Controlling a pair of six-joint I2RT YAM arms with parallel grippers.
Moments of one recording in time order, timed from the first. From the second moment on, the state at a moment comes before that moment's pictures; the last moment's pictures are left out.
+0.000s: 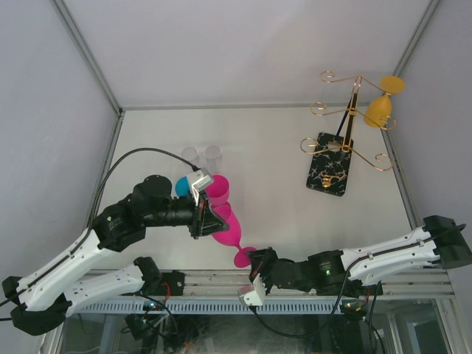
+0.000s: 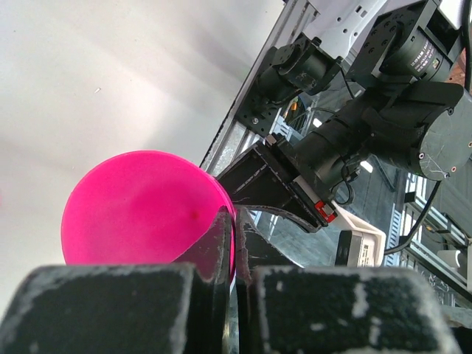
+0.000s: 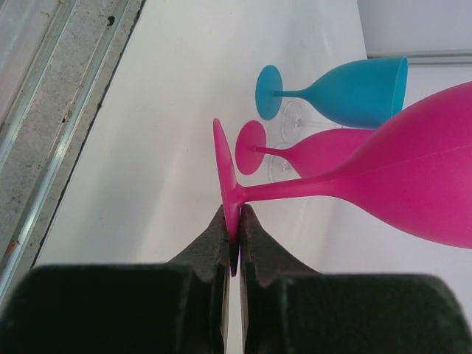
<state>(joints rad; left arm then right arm) -0.93 0.78 1.00 -0.63 0.42 -0.43 1.70 1.00 0.53 -0.12 0.44 -0.94</state>
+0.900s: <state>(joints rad) -0.93 0.76 1.00 -0.64 0.34 -0.43 1.69 1.00 0.53 -0.10 0.49 -0.87</state>
